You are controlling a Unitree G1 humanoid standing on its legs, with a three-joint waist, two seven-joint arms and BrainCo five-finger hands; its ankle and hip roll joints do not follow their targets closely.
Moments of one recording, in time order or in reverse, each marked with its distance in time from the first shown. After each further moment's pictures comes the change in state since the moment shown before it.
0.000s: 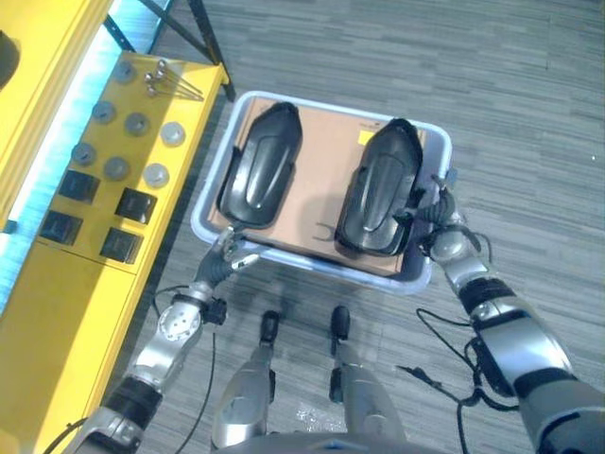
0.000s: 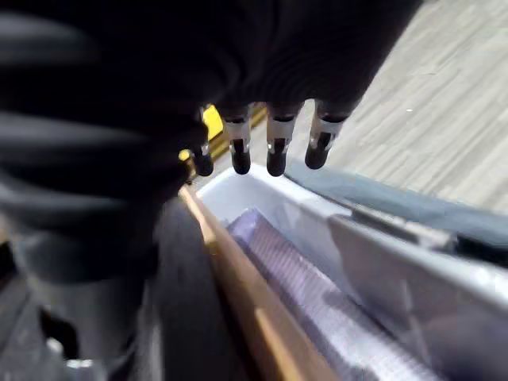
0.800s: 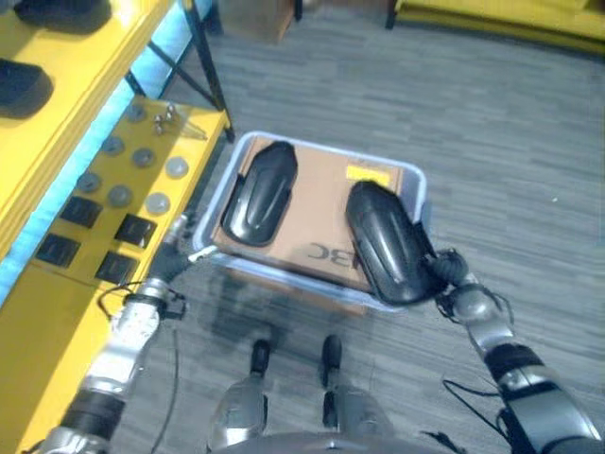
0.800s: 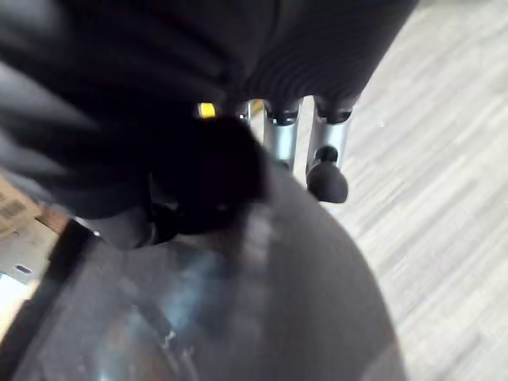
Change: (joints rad) left arm 0.097 0.132 0.296 -0.134 0.132 0.012 -0.020; right arm 0.477 -0.162 -0.150 -0.391 -0.068 0.015 0.144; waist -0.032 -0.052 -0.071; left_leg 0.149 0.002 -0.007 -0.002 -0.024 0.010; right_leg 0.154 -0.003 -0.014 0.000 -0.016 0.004
